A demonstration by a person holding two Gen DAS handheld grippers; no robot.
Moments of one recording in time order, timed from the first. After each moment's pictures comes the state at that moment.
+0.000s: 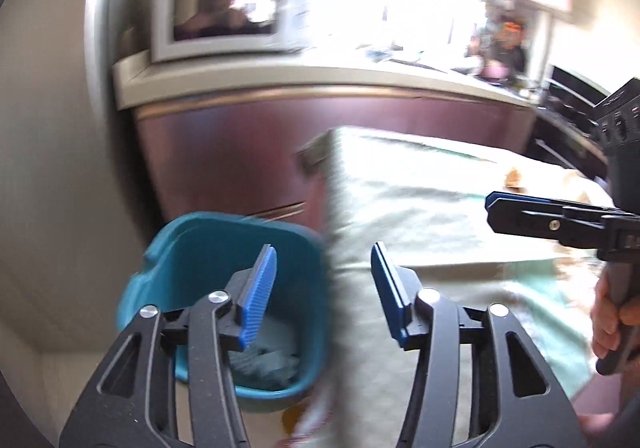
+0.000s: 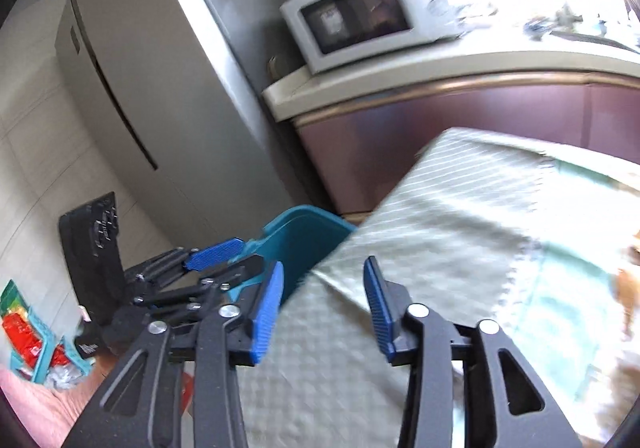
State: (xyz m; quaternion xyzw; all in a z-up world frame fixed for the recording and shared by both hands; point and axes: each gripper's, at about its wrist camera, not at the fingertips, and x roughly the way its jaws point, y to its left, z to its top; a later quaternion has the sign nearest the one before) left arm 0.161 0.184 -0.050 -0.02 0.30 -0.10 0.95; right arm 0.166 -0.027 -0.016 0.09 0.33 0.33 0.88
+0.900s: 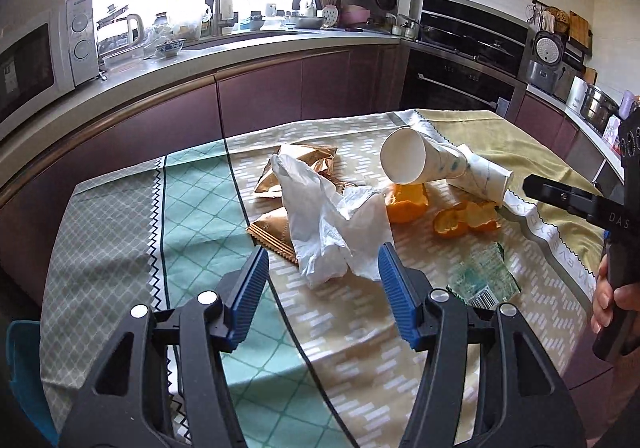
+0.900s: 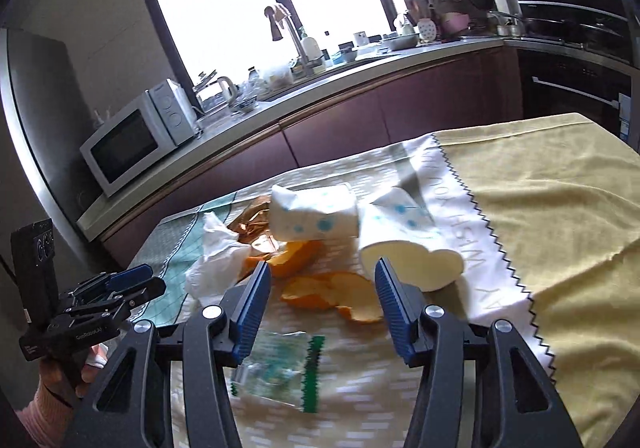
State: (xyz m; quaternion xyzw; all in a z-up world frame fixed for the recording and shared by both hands) left arm 0.202 -0.106 -0.045 0.07 0.34 -0.29 0.89; right arm 0.077 -0.332 -0.039 0.19 0.27 -0.02 0.94
